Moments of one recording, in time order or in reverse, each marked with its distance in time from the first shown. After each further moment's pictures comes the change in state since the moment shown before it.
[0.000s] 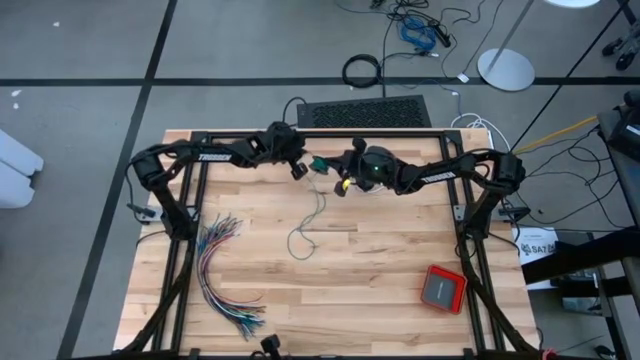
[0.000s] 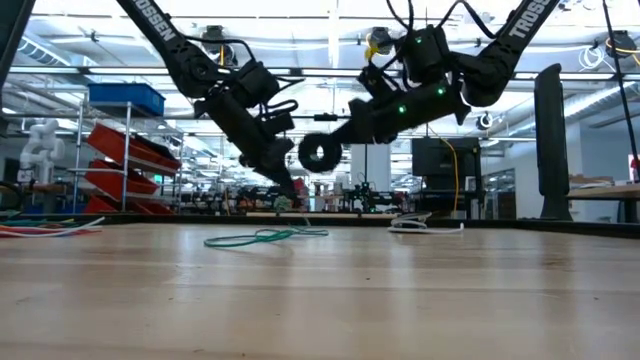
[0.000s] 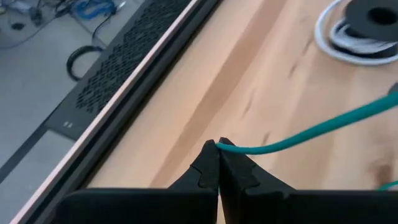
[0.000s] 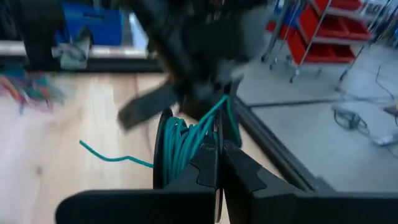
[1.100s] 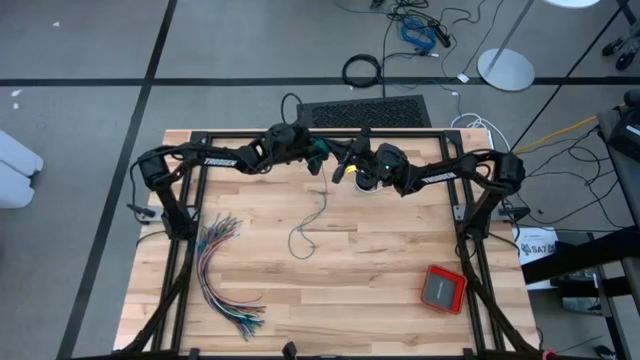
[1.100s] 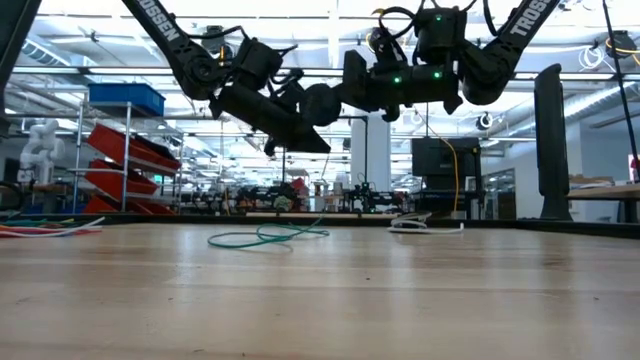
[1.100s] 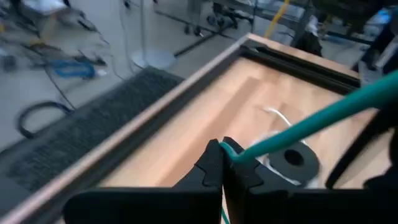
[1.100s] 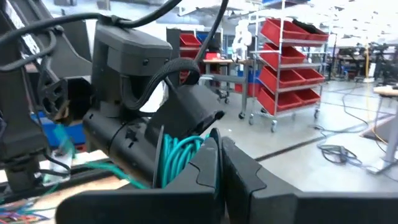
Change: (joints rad) left arm -0.079 0.030 -0.002 0.405 0.059 -0.281; right arm 0.006 -0.004 0.001 0.331 0.115 0.156
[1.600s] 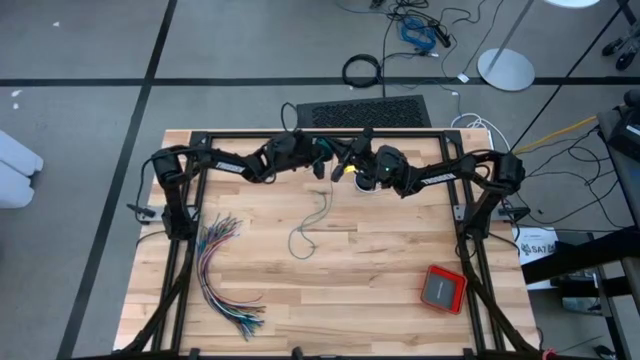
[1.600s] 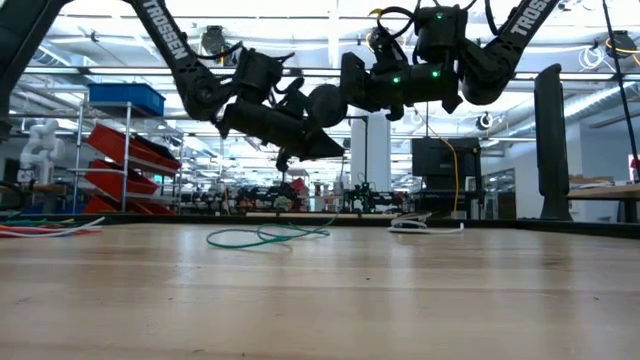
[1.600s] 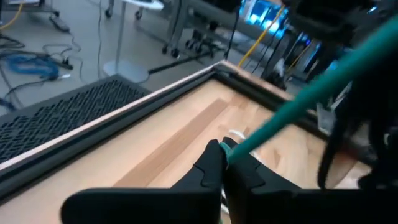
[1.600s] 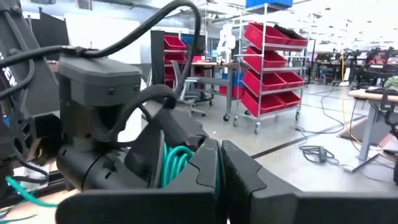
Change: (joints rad) left arm -0.042 0.109 -0.039 0.279 0.038 -0.201; right arm 0.014 0.005 0.000 0.018 0.097 -0.027
